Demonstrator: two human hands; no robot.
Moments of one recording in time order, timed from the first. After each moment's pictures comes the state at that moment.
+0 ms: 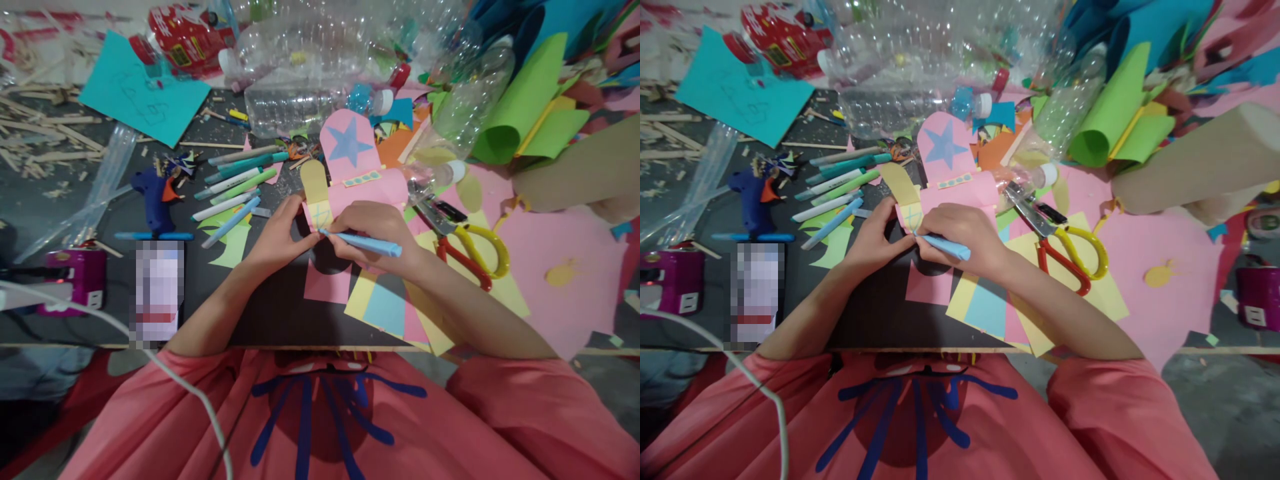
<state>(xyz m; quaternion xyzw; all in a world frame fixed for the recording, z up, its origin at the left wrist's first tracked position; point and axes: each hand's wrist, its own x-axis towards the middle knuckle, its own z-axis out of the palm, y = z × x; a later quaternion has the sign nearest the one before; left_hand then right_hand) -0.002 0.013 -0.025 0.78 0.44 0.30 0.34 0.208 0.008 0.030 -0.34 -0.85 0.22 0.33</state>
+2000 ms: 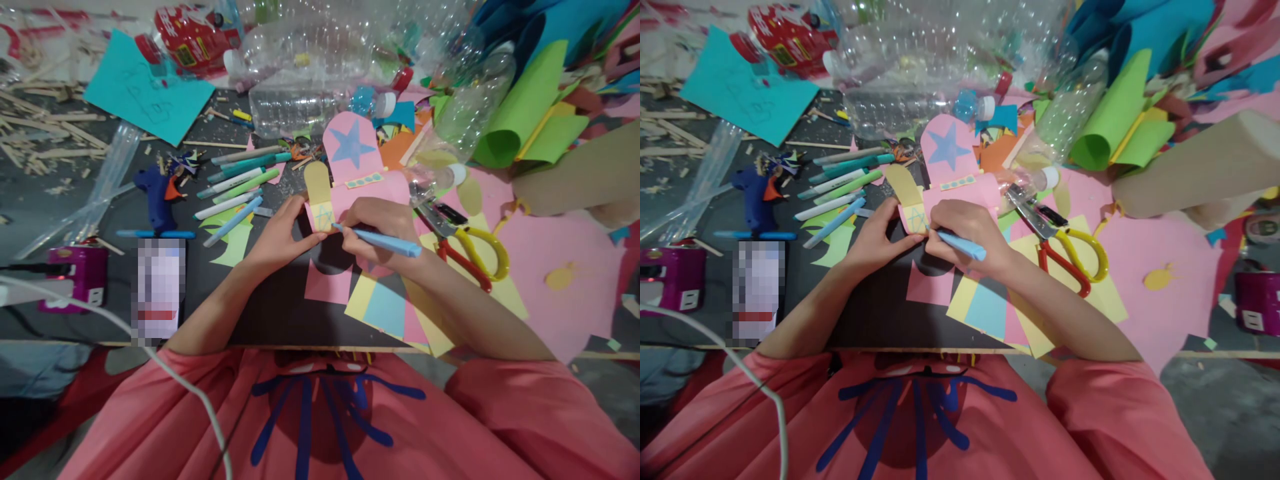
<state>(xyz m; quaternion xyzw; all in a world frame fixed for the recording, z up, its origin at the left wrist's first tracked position) -0.002 0.014 -0.021 0.78 0.44 0.30 0.33 0.209 0.009 0.035 -0.36 -0.85 0.20 0.34</state>
